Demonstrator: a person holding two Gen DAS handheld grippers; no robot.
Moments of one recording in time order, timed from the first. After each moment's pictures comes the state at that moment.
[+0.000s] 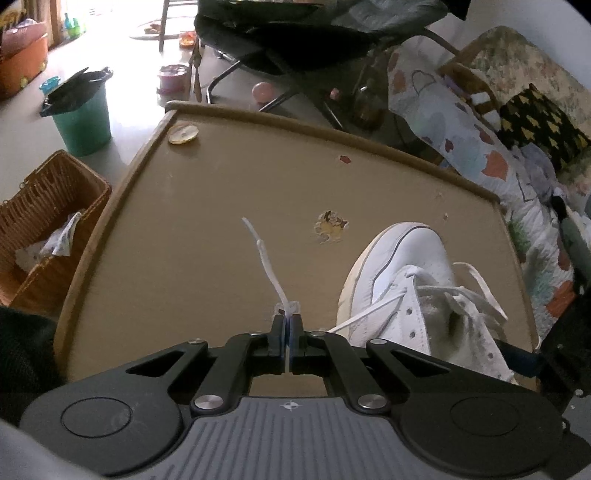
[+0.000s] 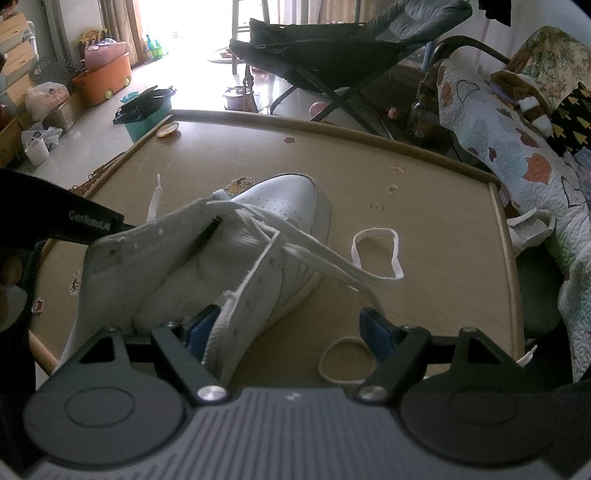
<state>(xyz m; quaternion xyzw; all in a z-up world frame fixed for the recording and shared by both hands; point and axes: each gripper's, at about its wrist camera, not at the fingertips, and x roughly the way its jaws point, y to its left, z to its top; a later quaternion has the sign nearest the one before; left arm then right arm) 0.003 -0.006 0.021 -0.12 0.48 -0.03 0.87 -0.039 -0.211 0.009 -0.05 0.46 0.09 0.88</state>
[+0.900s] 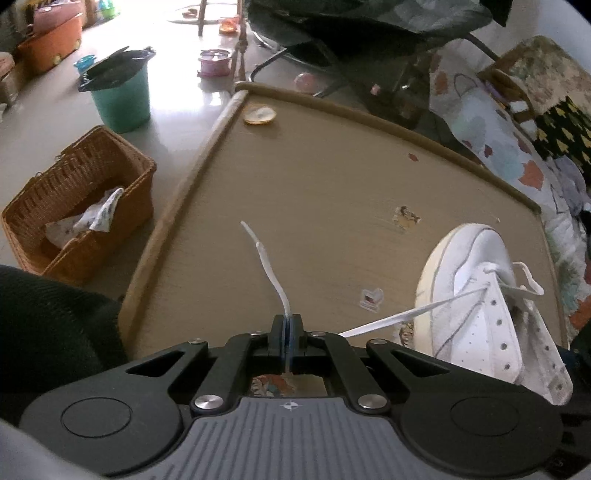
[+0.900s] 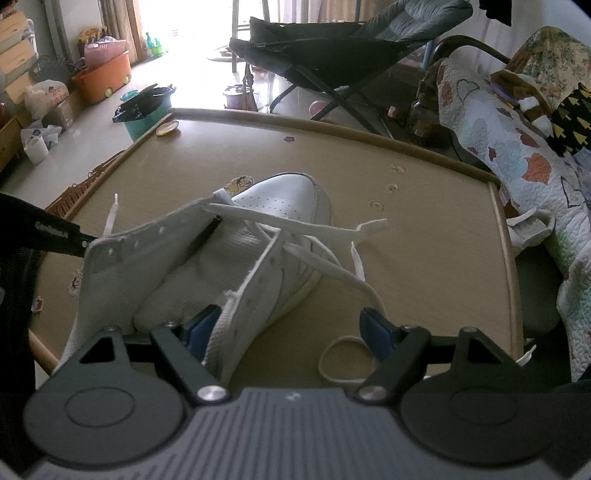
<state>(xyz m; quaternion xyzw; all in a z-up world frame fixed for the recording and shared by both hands) -0.011 0.043 0.012 -0.13 0.49 0.02 0.86 -0.040 -0.213 0.011 -0.05 0.46 0.09 0.88</state>
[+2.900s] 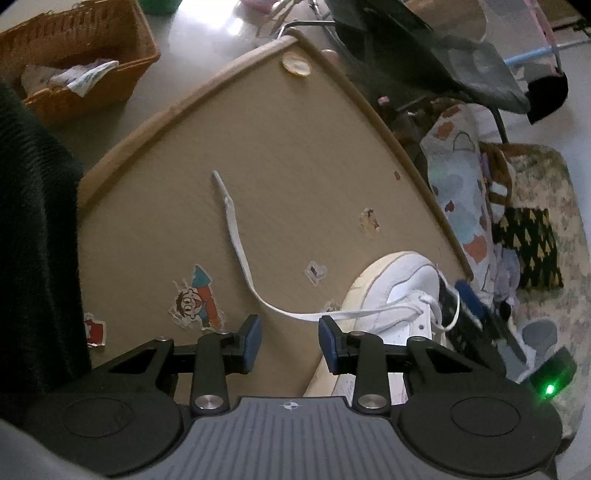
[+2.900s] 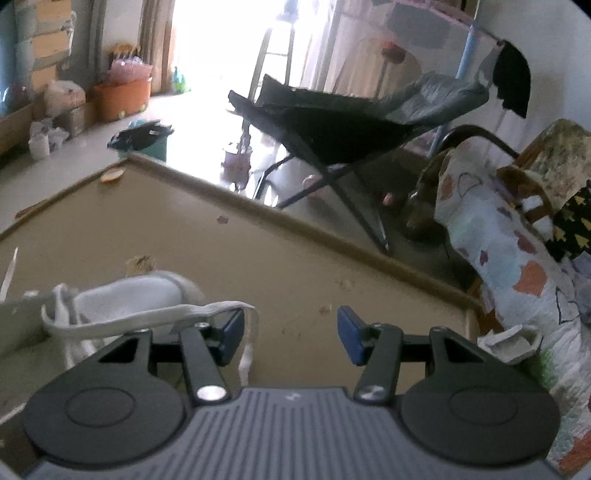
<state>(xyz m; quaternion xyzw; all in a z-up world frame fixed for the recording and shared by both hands) -0.035 0.055 -0.022 -0.39 0.50 -0.01 0.77 0.054 -0.260 -0.005 -0.13 0.33 0.13 0.92</state>
